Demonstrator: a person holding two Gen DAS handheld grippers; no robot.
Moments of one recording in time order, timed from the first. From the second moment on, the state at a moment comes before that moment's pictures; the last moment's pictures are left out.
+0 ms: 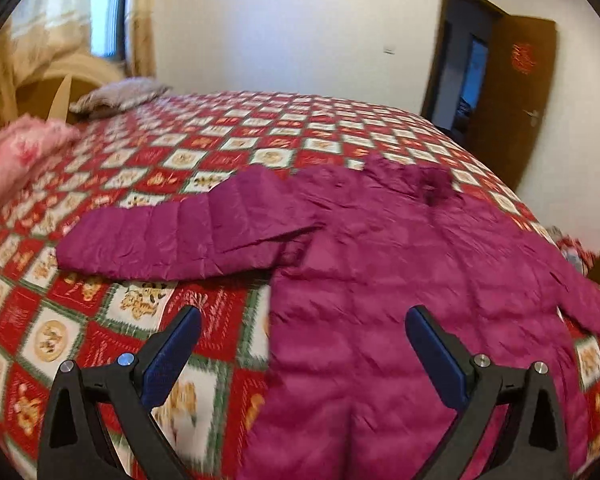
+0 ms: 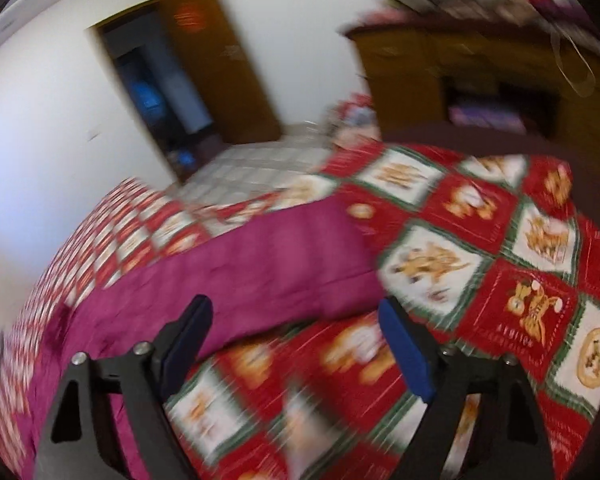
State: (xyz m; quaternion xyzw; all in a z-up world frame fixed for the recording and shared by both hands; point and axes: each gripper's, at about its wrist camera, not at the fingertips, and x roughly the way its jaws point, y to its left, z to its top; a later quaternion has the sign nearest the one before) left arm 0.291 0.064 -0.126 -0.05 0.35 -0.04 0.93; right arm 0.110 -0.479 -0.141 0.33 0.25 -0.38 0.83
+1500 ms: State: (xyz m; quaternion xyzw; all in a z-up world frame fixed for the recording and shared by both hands) left arm 0.348 0.090 -0.212 -0.06 0.38 0.00 0.92; right arm 0.362 -0.168 -0.105 0.10 0.36 0.02 0.93
